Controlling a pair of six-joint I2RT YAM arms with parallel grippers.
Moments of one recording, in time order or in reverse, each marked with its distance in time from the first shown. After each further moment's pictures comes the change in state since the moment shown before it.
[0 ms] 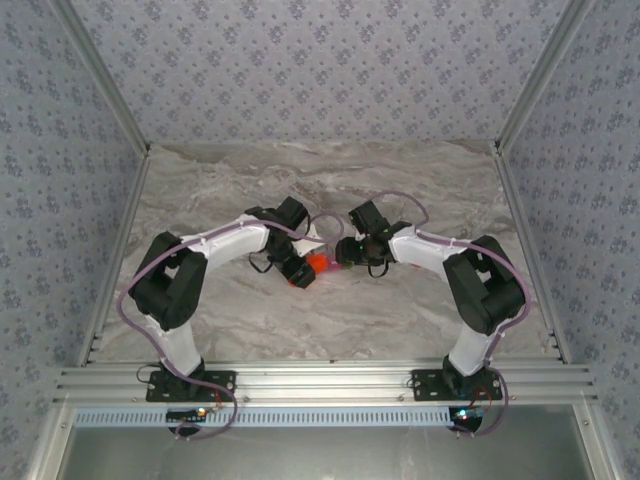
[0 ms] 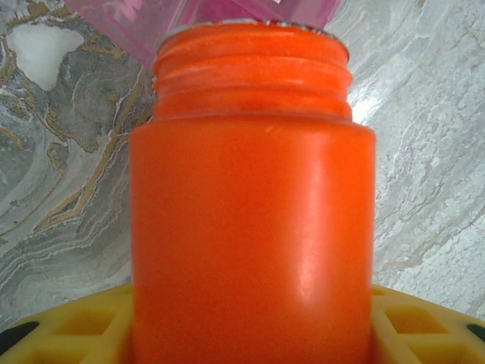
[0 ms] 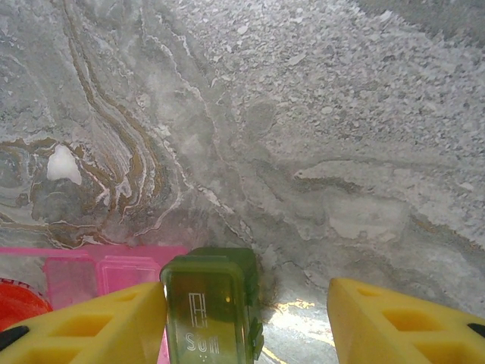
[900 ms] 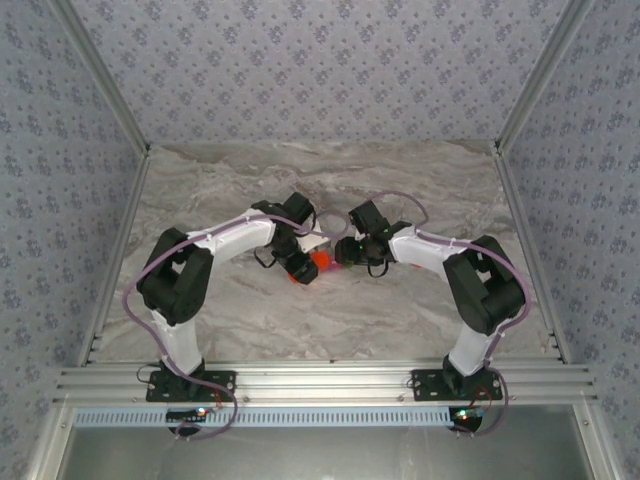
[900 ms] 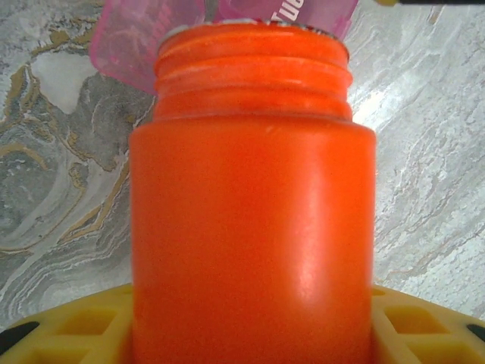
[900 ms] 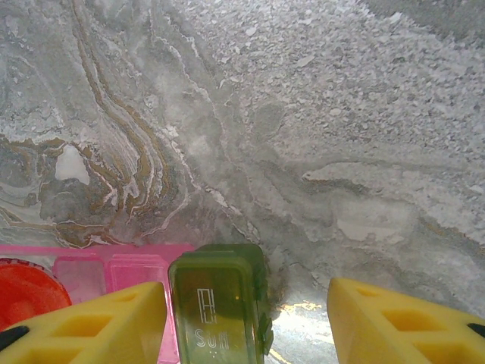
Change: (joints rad) left arm -0.013 0.051 0.091 -0.070 -0.040 -0.003; right arm 0.001 0.000 0.000 0.007 -0.011 0.001
